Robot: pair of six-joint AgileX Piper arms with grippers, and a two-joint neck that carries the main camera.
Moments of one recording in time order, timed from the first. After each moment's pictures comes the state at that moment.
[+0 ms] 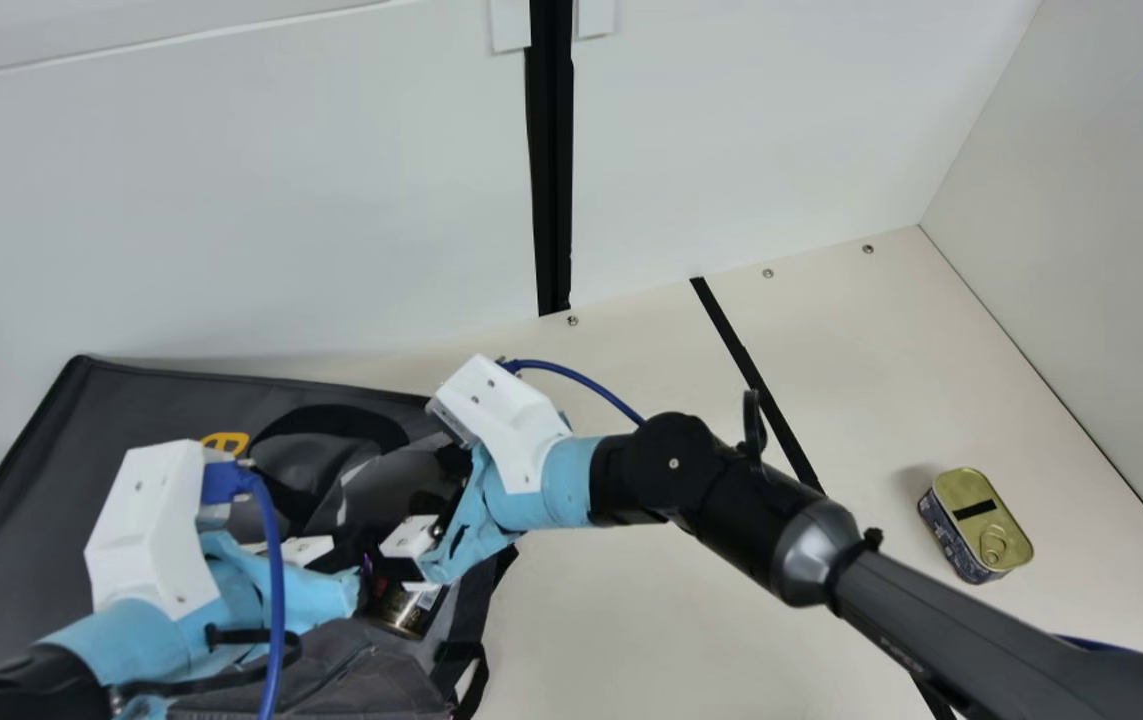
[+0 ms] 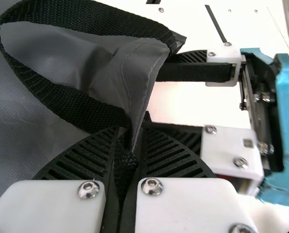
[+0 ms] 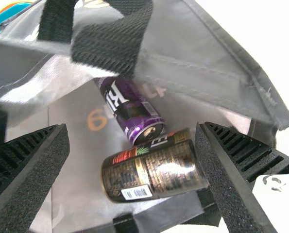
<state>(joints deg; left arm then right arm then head) -31.5 81.3 -66.2 -21.1 36.1 -4.3 21.6 92.9 -64.0 60.8 30.9 -57.7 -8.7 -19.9</state>
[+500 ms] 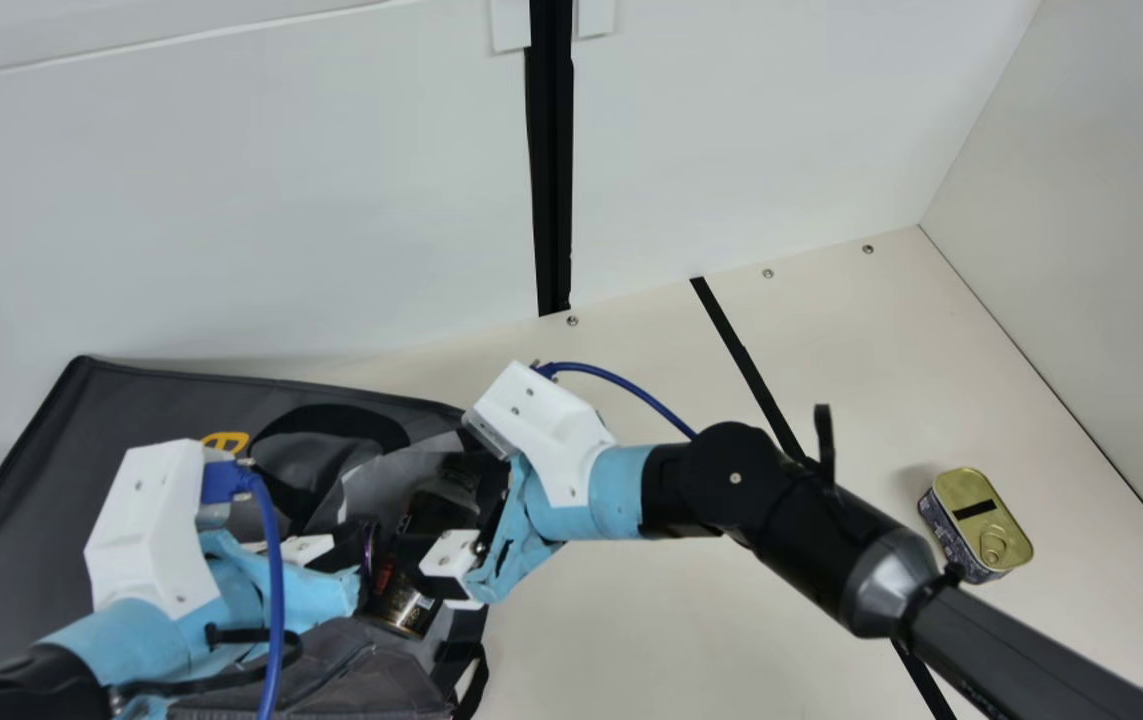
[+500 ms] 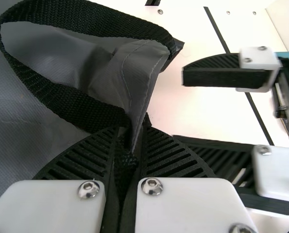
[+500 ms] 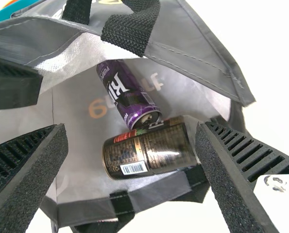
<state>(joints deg) -31.5 81.3 -66.2 -21.2 36.0 -4.3 17.7 85.9 -59.9 59.0 34.0 -60.7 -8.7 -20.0</state>
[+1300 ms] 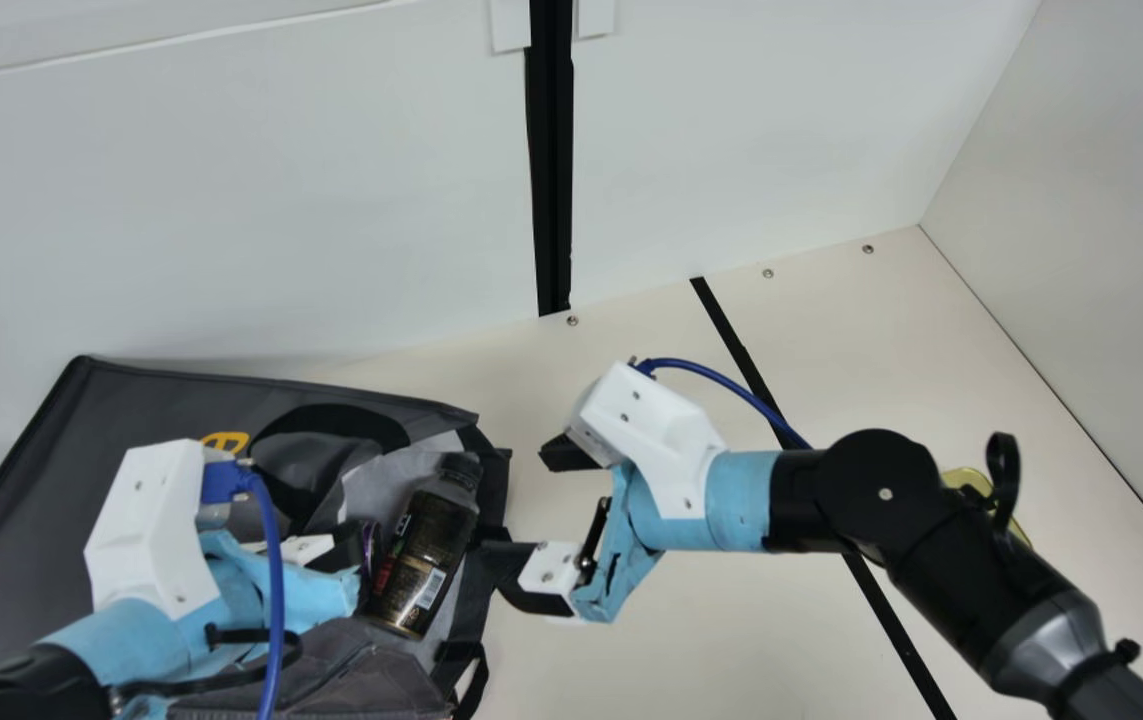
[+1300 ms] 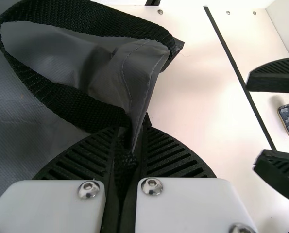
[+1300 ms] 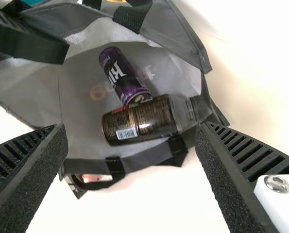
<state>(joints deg) -31.5 81.3 -66.2 -21.2 36.0 -4.3 5.9 74.6 -54.8 57.1 45.9 -65.8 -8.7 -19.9</state>
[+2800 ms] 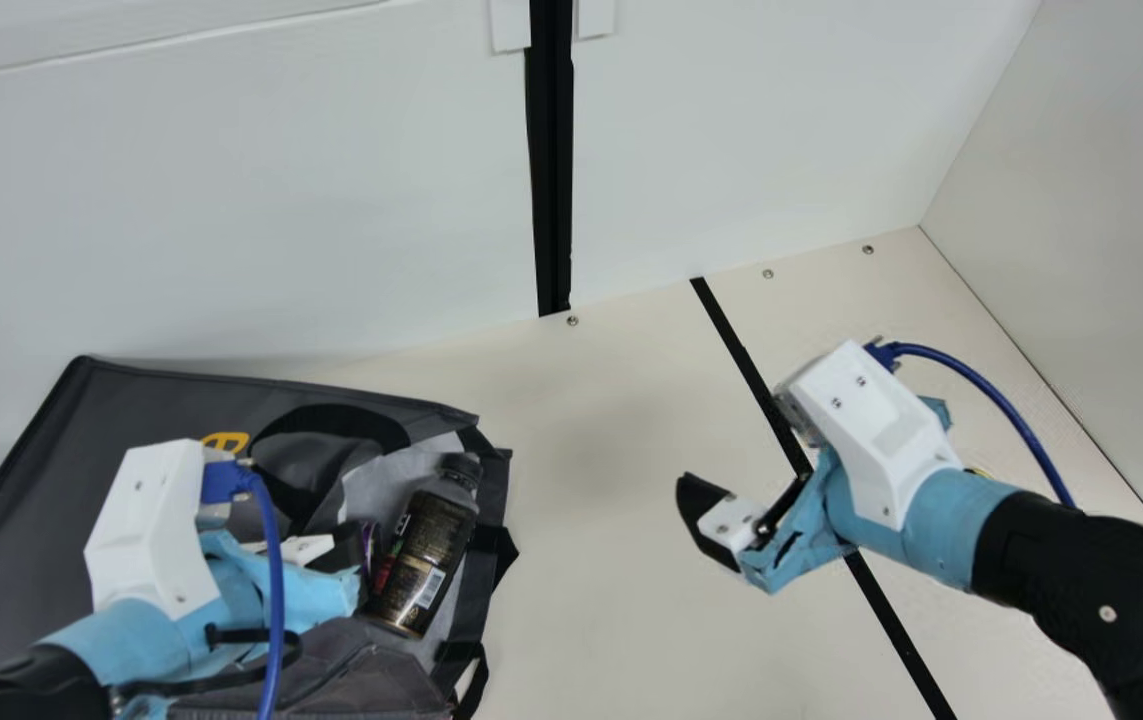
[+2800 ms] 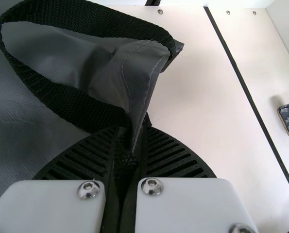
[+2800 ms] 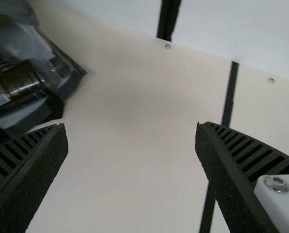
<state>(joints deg) -31.5 81.3 -66.2 -21.2 36.0 -4.3 -11.9 57.3 -53.2 27.6 46.1 -43.0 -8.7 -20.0</state>
